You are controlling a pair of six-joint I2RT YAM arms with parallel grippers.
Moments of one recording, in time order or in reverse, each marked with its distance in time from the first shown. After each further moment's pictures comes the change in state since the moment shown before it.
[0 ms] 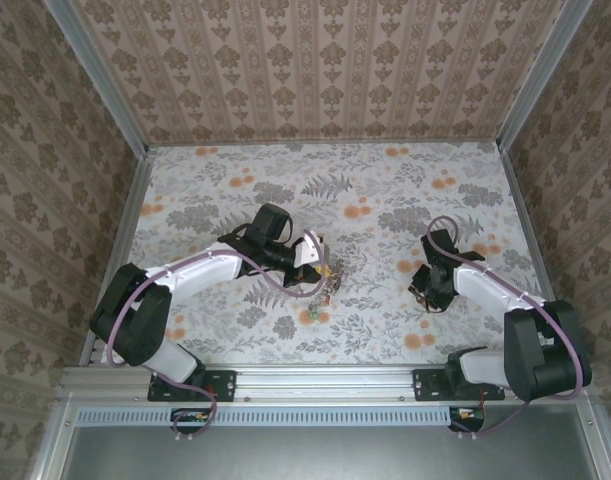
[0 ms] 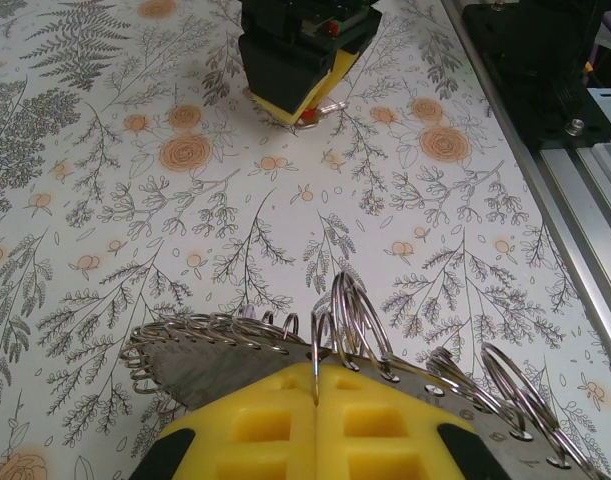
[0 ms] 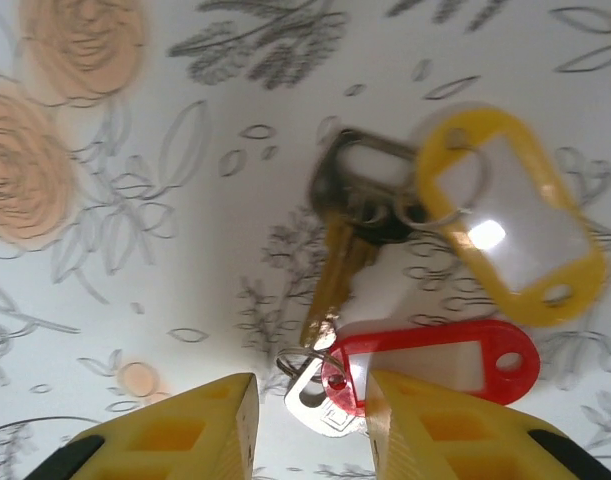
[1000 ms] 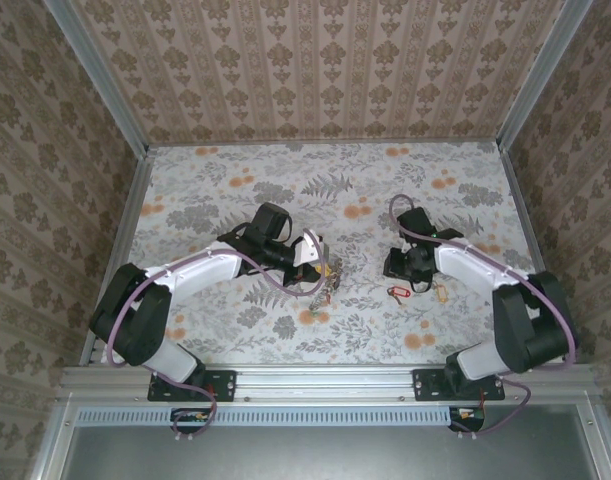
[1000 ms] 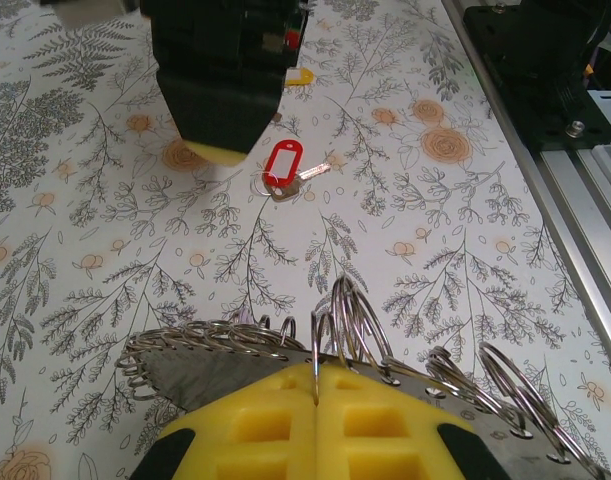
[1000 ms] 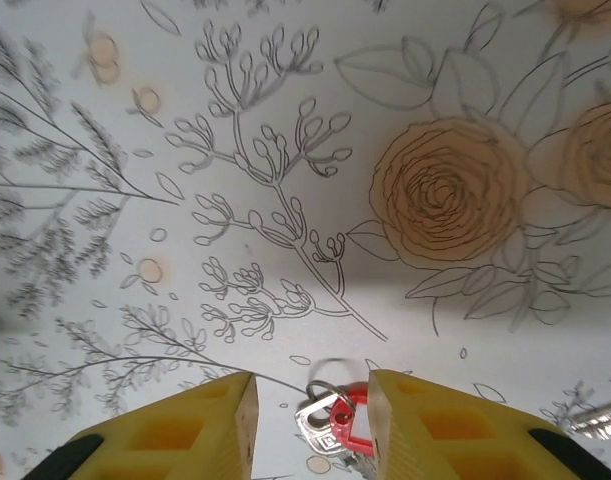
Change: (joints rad) left arm 0.008 0.000 0.005 -0.007 0.003 0.000; right arm 0.130 0.182 0.221 0.016 -0.070 -0.366
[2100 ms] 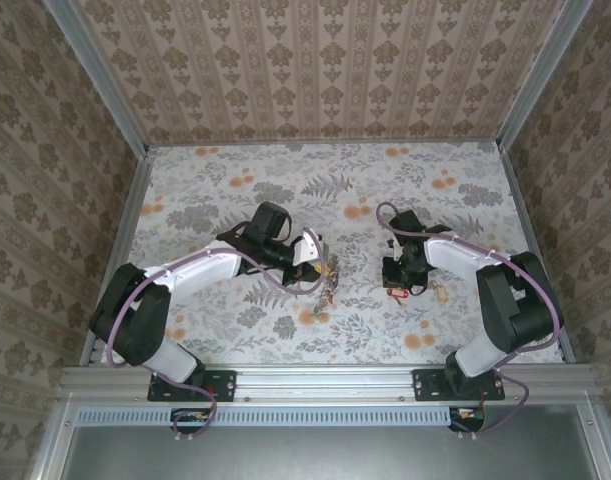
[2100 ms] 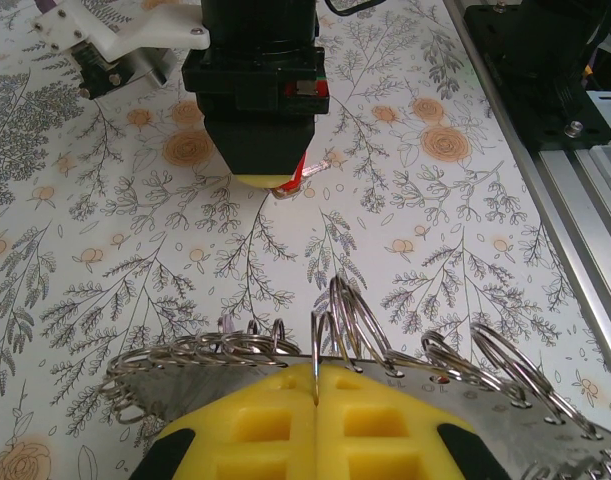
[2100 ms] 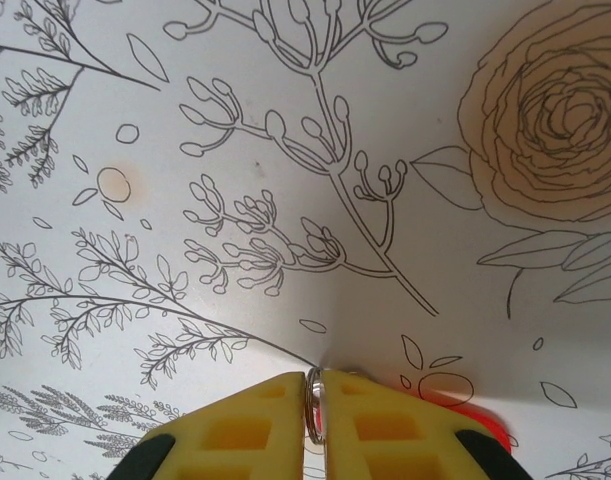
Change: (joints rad) left arm 0.005 0.000 0.011 -0.026 0.000 0.000; right arm 0.022 0.093 0.028 -0.069 -0.072 -0.114
